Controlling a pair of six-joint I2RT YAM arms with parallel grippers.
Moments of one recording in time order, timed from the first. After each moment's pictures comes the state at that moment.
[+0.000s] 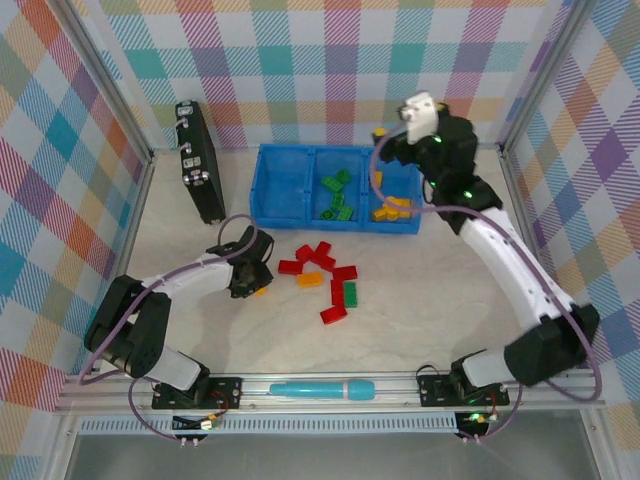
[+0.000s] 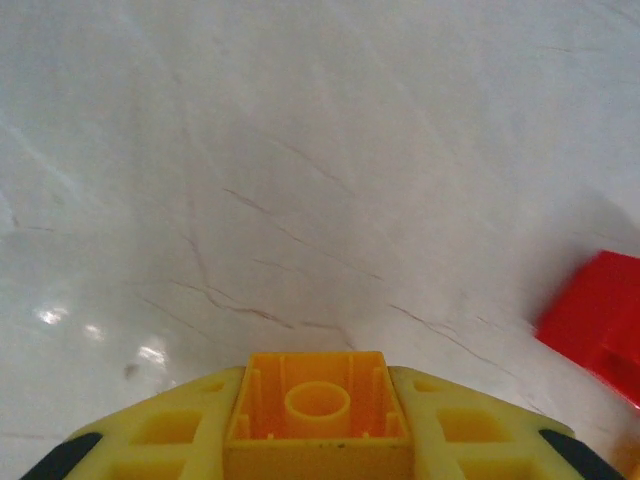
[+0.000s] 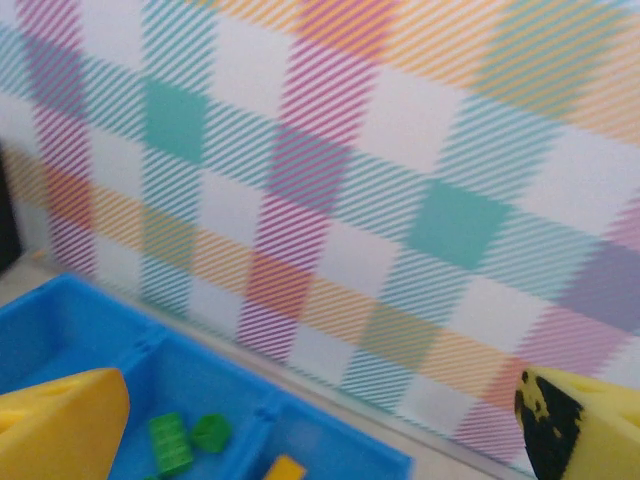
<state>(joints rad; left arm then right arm) -0.49 1.48 0.81 -0.58 -0.14 -1.00 0.36 1.36 1.39 -0.10 0.08 -0.25</state>
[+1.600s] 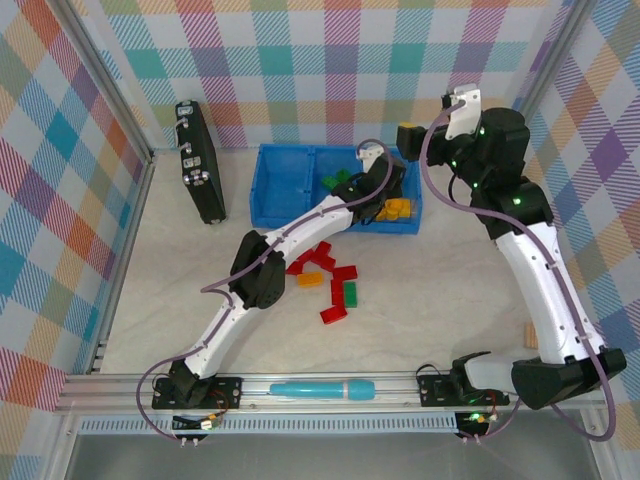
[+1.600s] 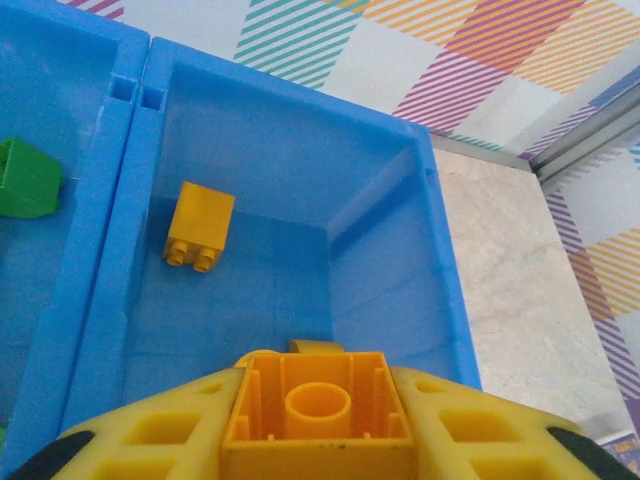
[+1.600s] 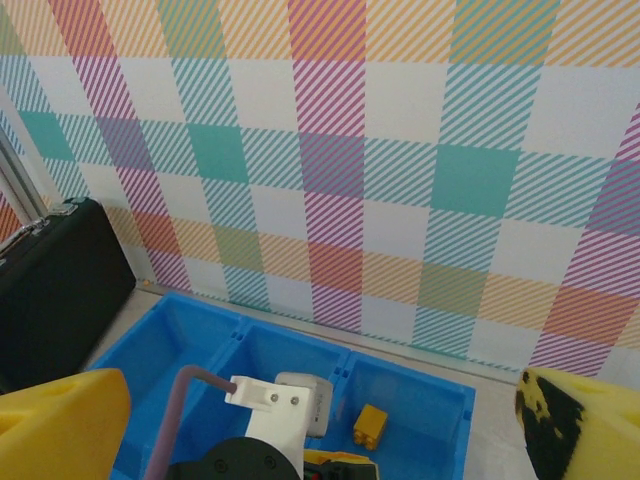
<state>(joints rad) -0.82 2.47 2.35 -0.45 -0.38 -0.76 0.29 1.27 1.59 -0.47 -0.08 0.02</state>
